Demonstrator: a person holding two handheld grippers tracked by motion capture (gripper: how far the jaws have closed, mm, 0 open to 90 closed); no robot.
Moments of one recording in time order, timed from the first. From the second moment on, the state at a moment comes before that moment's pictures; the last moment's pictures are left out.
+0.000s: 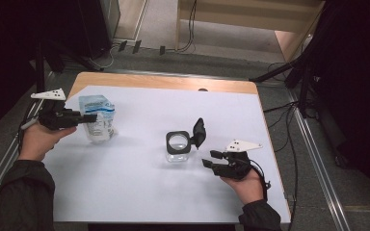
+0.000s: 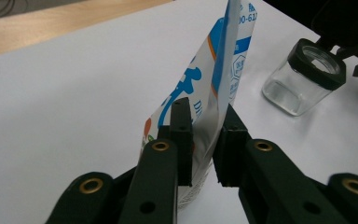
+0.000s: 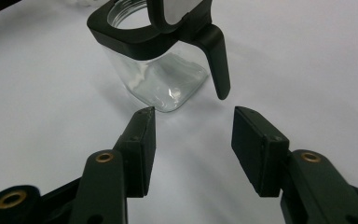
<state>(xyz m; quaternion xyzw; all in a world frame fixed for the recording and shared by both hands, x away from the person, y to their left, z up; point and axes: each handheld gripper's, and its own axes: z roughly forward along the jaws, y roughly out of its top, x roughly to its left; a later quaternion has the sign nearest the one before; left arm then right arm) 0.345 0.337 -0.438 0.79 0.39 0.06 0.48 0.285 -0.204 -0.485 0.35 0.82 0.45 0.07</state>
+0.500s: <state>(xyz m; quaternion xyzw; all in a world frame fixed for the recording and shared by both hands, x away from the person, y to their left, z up) 0.338 0.331 -0.430 0.76 0.42 0.04 0.49 0.283 -0.193 -0.480 0.33 0.82 0.46 0.06</state>
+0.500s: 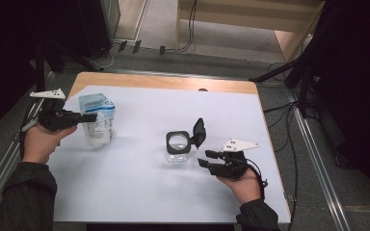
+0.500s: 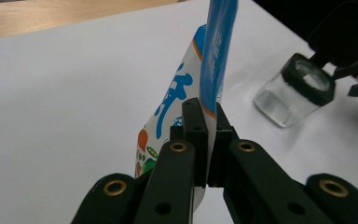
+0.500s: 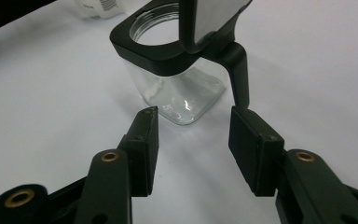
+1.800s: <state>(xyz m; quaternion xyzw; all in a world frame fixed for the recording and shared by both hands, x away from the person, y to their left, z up) 0.299 0.260 -0.378 0.78 0.37 0.02 0.50 0.257 -0.099 -0.459 0.27 0.83 0.48 0.04</state>
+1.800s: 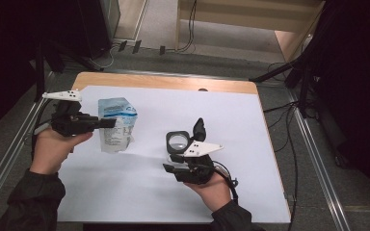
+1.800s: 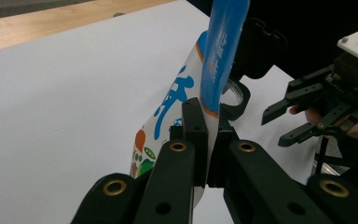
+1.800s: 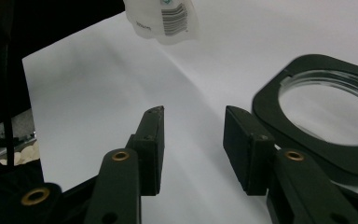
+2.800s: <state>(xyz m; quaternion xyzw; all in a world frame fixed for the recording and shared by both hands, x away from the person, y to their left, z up) 0.275 0.231 -0.346 0.79 0.36 0.01 0.49 0.275 -0.001 -0.489 0.24 0.84 0.48 0.04</state>
